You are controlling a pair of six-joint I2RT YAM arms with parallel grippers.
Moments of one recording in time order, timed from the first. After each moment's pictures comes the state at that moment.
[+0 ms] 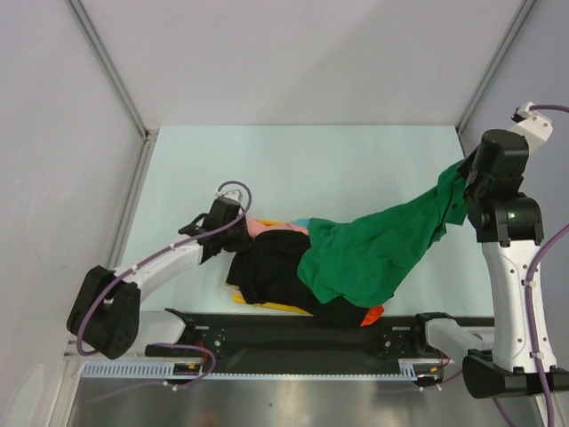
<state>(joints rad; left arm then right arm) -0.49 1.29 0.68 -0.29 -0.02 -0.56 0.05 1.05 1.49 -0.75 0.55 0.37</state>
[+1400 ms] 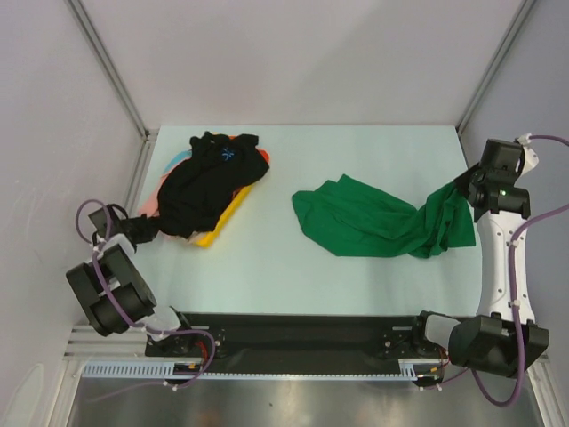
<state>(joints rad) 0.60 1.46 0.68 -0.05 0.34 -1.22 -0.23 1.17 1.29 -0.73 0.20 0.63</state>
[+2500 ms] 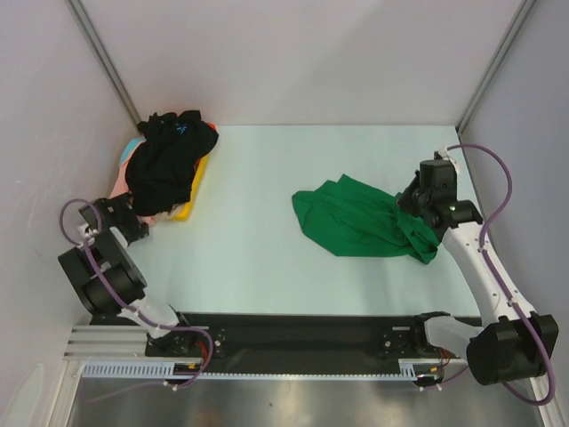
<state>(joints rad) 0.64 1.64 0.75 0.20 0.24 -1.49 0.14 1.13 1.02 -0.58 0.13 0.63</state>
